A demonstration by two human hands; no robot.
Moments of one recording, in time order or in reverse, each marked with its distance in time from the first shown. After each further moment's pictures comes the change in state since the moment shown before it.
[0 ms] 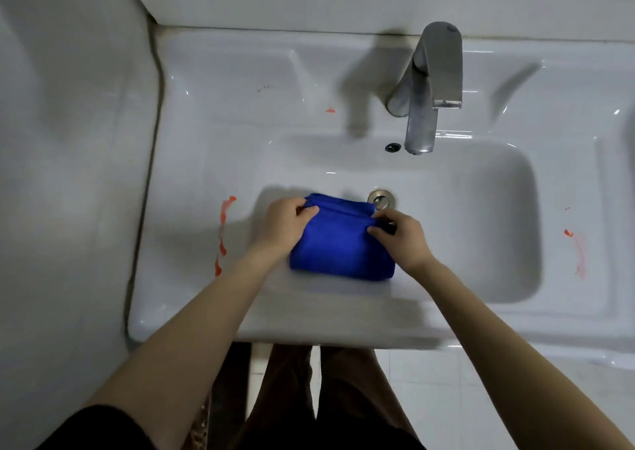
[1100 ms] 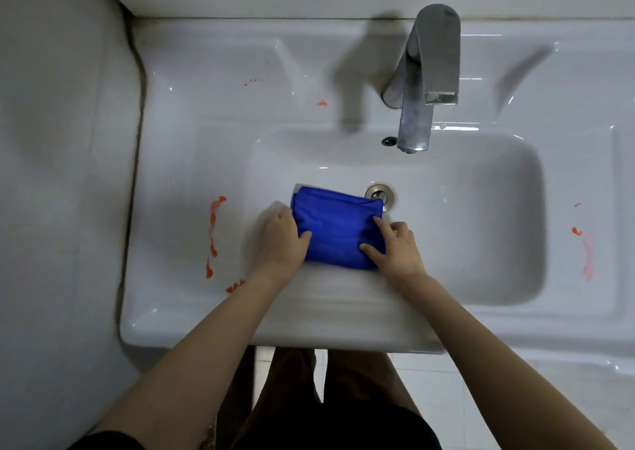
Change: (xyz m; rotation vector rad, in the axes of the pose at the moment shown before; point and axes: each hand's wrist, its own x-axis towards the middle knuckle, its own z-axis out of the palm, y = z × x) left_hand -0.023 -0.002 0.026 0.326 0.110 -0.079; right_hand 0.003 0.053 0.020 -0.396 -0.100 0.057
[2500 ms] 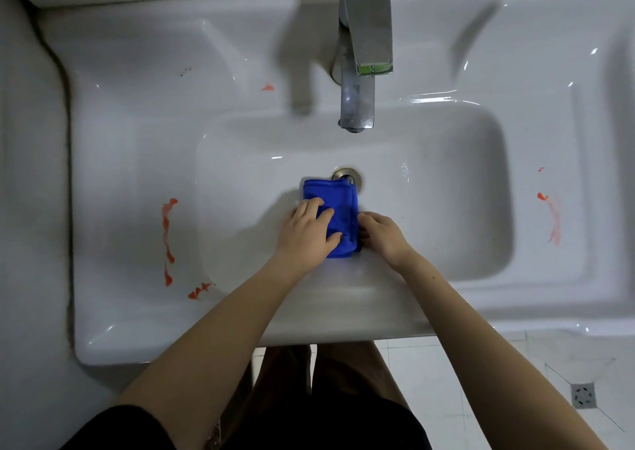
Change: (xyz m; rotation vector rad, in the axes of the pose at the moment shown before) left_hand 0.001 0.052 0.068 0.390 -0.234 0.468; right_hand -0.001 0.011 -0.025 0.883 -0.183 0.315
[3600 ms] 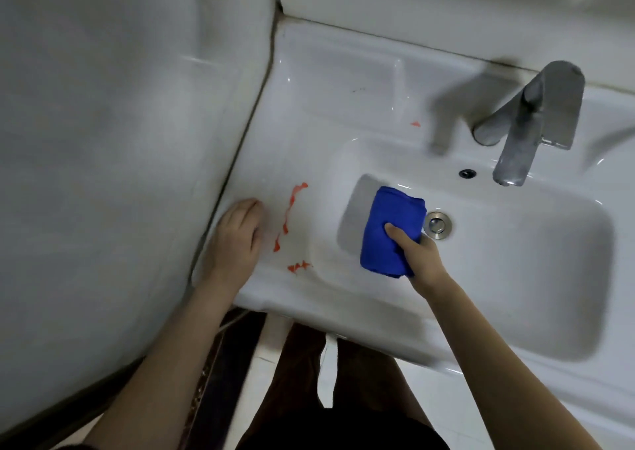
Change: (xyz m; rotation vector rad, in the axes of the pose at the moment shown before) left_hand -0.182 -0.187 -0.054 -0.098 0.538 -0.347; right_hand -0.034 -0.052 0.106 0.169 -0.012 -0.074
